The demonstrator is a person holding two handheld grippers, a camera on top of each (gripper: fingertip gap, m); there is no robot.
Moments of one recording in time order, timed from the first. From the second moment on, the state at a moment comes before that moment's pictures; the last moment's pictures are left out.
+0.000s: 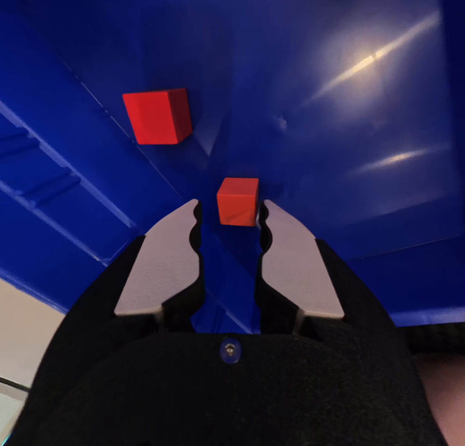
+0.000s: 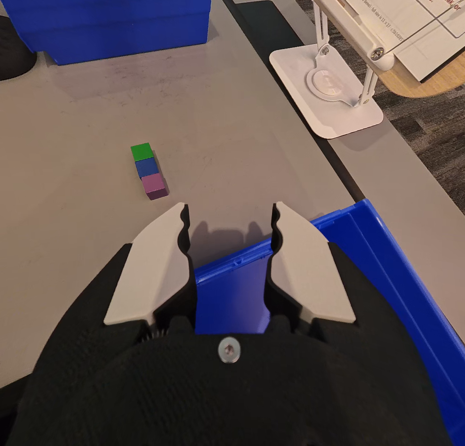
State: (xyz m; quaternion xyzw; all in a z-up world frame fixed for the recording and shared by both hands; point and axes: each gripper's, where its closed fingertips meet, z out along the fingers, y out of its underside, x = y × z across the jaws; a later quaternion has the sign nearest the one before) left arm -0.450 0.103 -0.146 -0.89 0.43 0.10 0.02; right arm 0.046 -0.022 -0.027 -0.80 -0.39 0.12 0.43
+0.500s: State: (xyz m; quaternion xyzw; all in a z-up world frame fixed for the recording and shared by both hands) left arm -0.362 0.079 -0.030 -0.78 0.56 0.06 0.27; right arm 0.047 -0.021 -0.032 -0.81 -0.39 0.12 0.42
